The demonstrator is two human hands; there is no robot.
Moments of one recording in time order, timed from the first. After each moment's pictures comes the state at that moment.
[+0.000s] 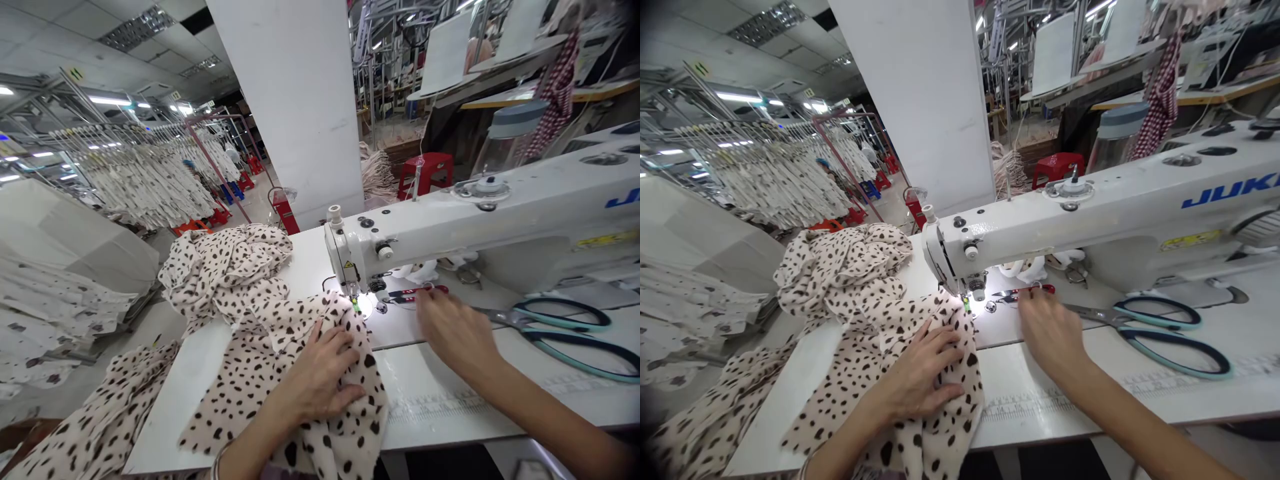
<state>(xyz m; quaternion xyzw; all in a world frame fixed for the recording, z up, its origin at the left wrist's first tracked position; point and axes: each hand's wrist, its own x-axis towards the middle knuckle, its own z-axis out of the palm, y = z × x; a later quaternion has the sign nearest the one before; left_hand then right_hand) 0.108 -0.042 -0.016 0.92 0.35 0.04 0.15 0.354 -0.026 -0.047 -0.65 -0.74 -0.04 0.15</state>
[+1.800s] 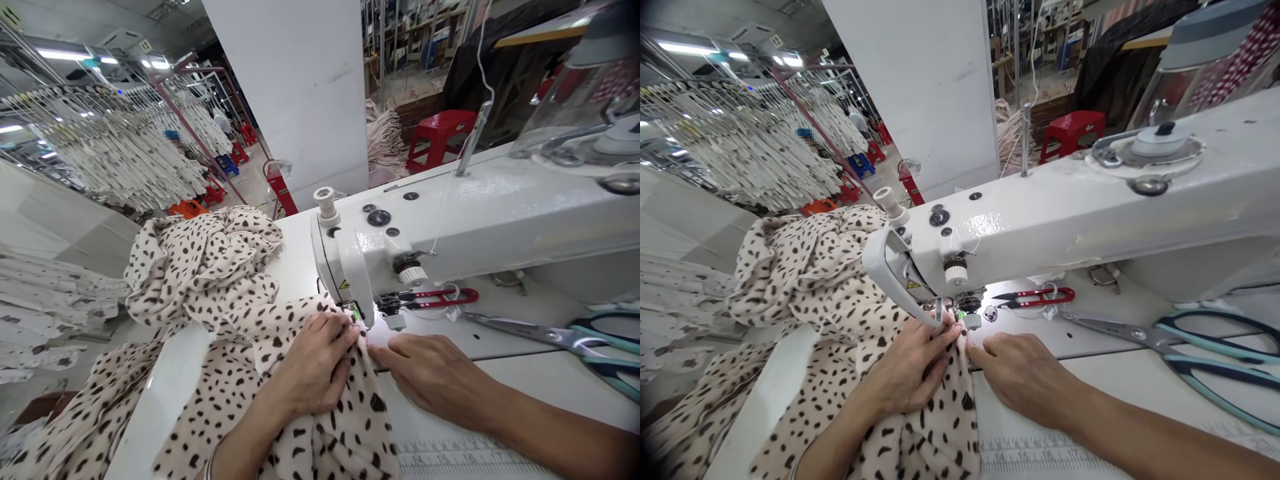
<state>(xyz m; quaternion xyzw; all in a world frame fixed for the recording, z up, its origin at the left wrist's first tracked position) 0.118 0.002 -0.024 0.93 0.34 0.10 0.14 0.347 -0.017 -0.080 -0.34 -0.91 0.00 0.24</state>
